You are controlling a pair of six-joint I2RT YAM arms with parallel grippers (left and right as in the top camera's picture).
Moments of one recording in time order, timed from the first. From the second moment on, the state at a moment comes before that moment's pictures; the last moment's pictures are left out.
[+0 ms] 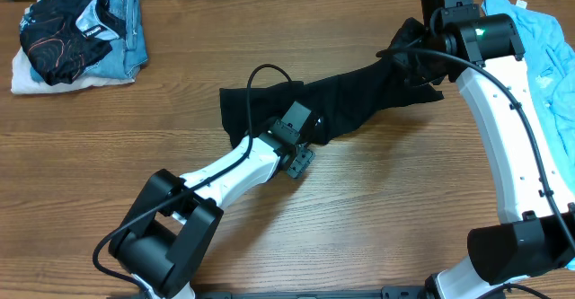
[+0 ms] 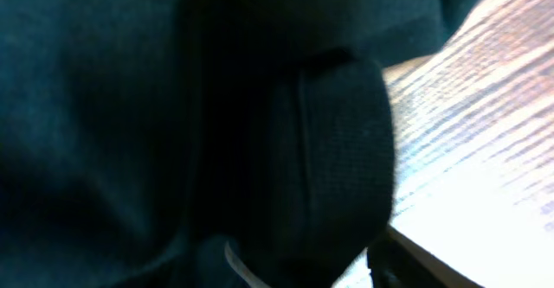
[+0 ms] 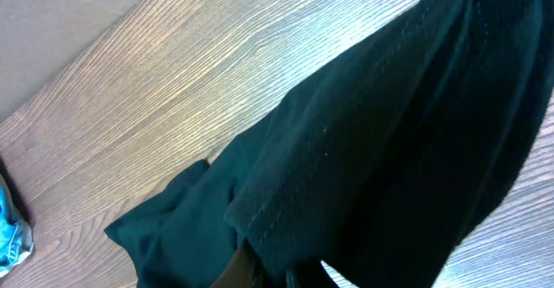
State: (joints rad) left arm -0.65 1.84 1.10 -0.47 -0.13 0.03; right arm 0.18 1.76 1.87 -1.17 0.01 0.73
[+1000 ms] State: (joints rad) left arm -0.65 1.23 1.42 -0.94 -0.44 -0.15; right arm 0.18 1.59 1.87 -1.19 0.05 0.75
